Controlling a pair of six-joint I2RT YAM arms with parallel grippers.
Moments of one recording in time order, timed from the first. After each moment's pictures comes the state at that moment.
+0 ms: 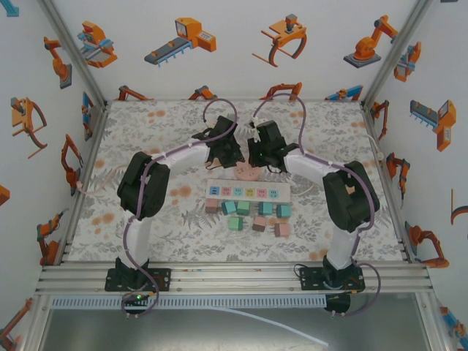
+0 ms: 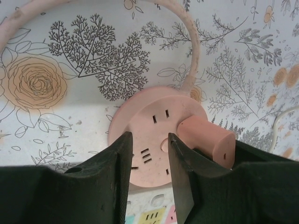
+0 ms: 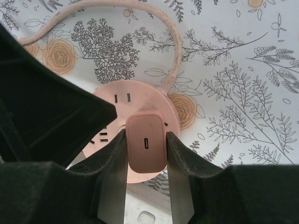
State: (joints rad) left arm -0.68 2.10 1.57 -0.38 -0.04 -0.93; right arm 0.54 1.84 1.23 -0.15 -0.01 0.19
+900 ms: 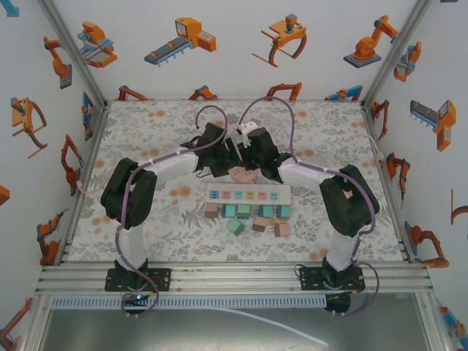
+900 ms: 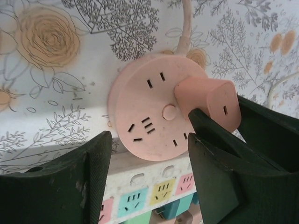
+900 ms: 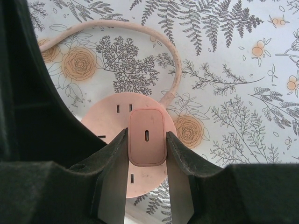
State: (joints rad) left arm -0.66 1.94 1.33 -0.26 0.07 -0.91; right arm 0.63 1.81 1.14 0.04 0.08 0.03
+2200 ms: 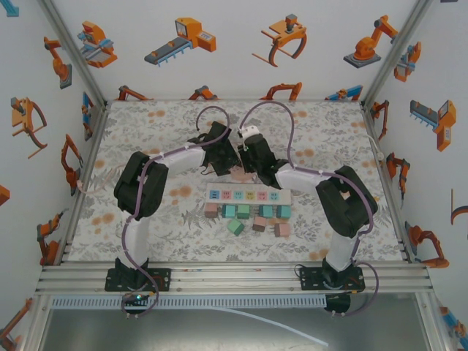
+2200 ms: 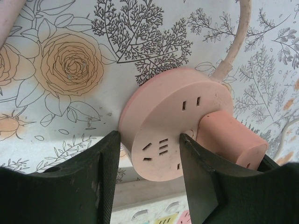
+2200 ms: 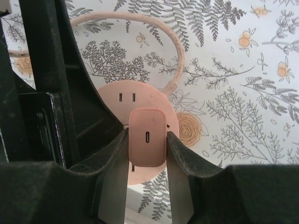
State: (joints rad) left arm -0.65 2.08 1.46 -0.34 0.00 -0.99; right arm 0.67 1.81 1.08 0.13 0.22 0.12
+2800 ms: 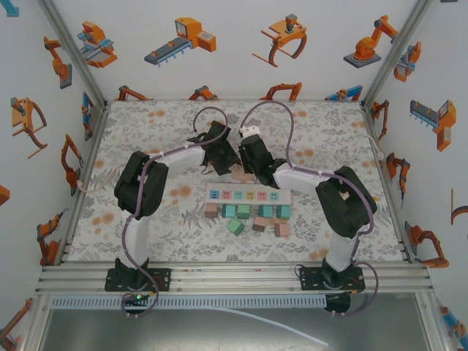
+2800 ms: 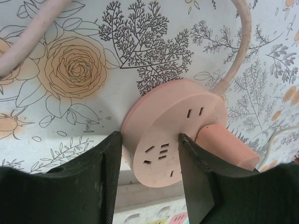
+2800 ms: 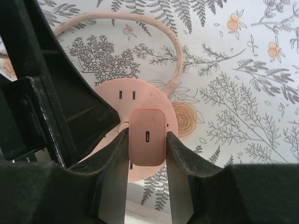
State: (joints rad) left arm -0.64 2.09 1.46 -0.34 -0.01 -1.07; right arm 0.69 1.81 1.12 0.03 0.30 0.19
